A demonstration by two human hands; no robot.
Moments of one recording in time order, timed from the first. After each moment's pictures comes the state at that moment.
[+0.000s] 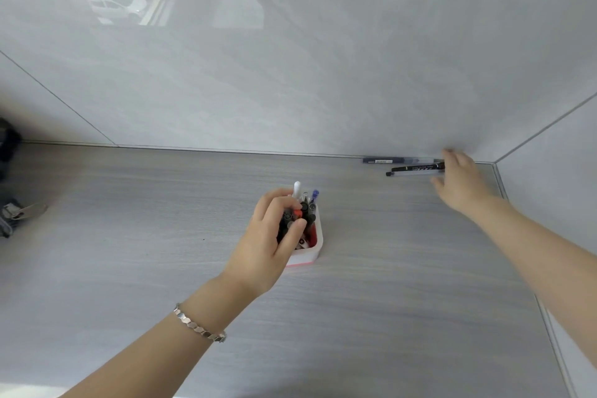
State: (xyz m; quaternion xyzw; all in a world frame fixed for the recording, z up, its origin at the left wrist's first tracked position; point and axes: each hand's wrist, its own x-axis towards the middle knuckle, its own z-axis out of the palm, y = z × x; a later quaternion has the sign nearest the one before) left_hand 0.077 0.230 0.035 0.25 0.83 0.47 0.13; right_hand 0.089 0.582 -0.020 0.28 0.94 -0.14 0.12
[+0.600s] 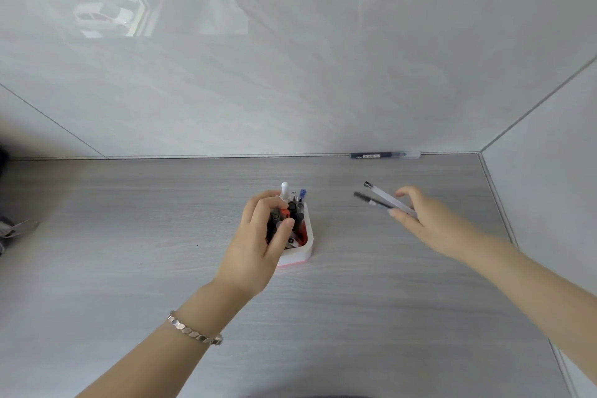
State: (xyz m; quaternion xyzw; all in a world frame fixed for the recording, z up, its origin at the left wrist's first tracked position) left_hand 0.081 0.233 0.040 0.22 0.84 0.47 0.13; right_hand 0.148 0.505 0.031 0.17 0.93 -0.26 0.19
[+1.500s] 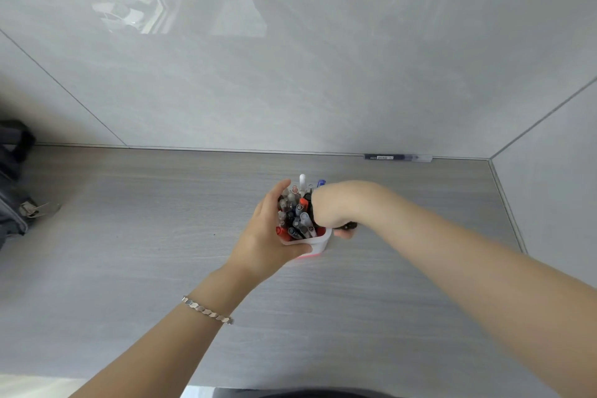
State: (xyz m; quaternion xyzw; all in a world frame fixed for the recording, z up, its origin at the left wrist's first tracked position) left_hand 0.076 0.211 0.032 0.17 0.83 0.49 0.22; right_hand 0.067 0.353 0.107 0.07 0.88 -0.16 0.43
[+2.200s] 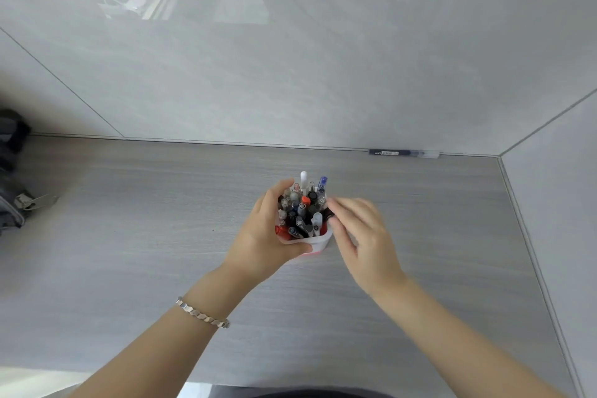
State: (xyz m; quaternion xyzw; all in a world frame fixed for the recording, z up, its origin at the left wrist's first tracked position) left_hand 0.076 0.212 0.036 0.17 0.85 0.45 0.21; right_hand 0.140 0.374 0.011 0.00 0.91 -0.36 -0.21
